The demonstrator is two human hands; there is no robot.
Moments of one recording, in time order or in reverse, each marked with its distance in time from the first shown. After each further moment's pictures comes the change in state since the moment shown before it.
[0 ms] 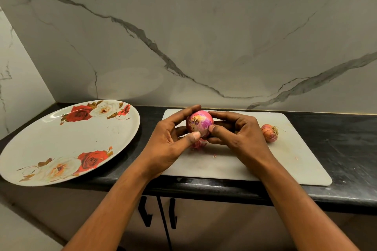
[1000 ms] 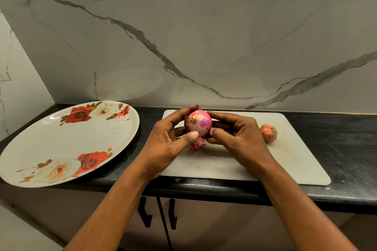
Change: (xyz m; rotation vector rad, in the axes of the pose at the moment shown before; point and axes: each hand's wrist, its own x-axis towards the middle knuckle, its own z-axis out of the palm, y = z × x) left_hand -0.002 0.004 0.002 -0.063 0.022 0.006; right_hand -0.001 0.005 0.001 -0.038 -0.014 -0.060
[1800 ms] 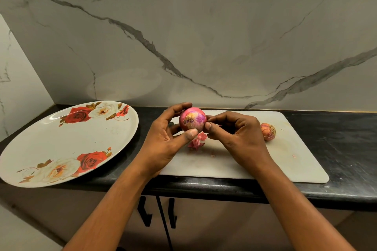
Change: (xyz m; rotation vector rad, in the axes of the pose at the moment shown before) left_hand 0.000 0.002 0.001 0.046 0.077 -0.006; right_hand 0.000 0.002 0.001 -0.136 0.098 -0.132
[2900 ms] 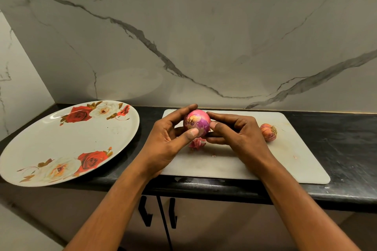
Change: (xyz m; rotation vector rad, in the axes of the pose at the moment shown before) left_hand -0.001 0.000 0.000 -0.045 -0.043 -0.013; right_hand -0.001 -0.010 -0.002 0.200 -0.097 0.199
